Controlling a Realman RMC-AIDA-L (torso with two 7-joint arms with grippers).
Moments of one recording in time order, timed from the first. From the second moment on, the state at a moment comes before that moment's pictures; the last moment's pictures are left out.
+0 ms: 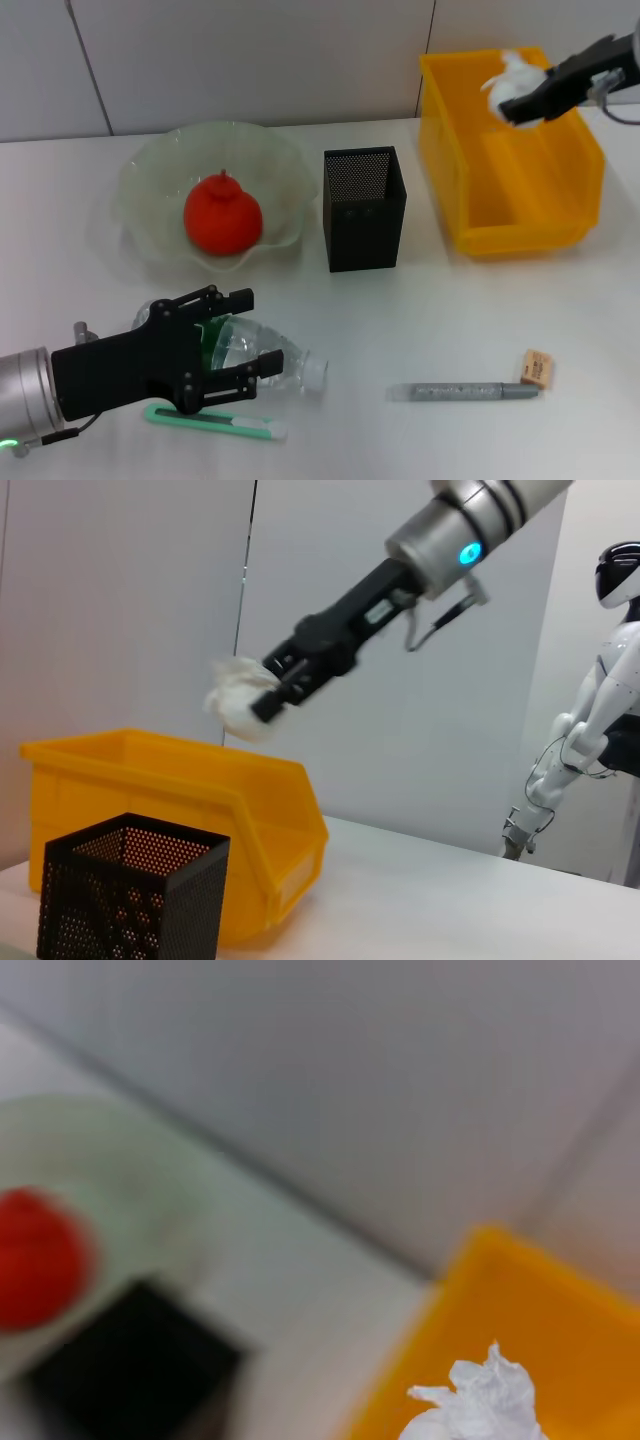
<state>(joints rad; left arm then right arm) -0.67 -2.06 -0.27 0.28 2.79 1.71 -0.85 0.66 2.07 2.10 1.52 0.40 -1.37 2.45</state>
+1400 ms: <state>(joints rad) -0.67 -2.06 -0.28 0.28 2.79 1.73 -0.84 0.41 2.08 2.06 1.52 0.88 -1.11 2.25</state>
